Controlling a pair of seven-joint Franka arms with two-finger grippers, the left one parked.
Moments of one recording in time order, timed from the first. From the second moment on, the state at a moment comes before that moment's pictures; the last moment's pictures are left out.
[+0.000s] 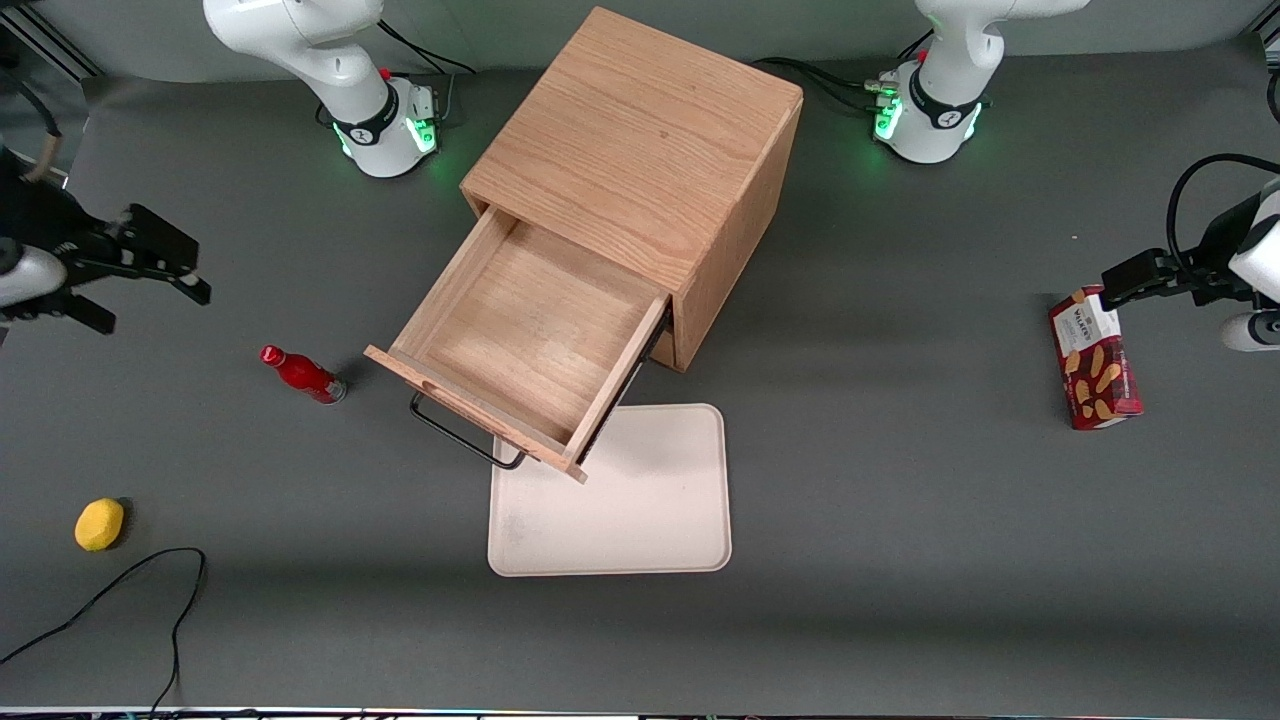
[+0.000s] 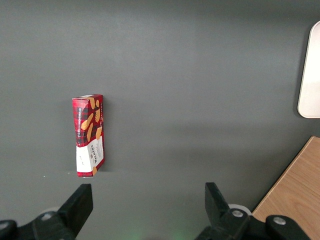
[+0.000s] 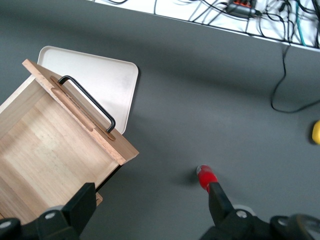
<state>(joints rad) 0.22 0.07 -0.14 -1.34 0.09 1.56 -0.11</state>
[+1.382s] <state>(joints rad) -0.01 0.02 -0.11 -1.51 0.00 1.65 -0.08</state>
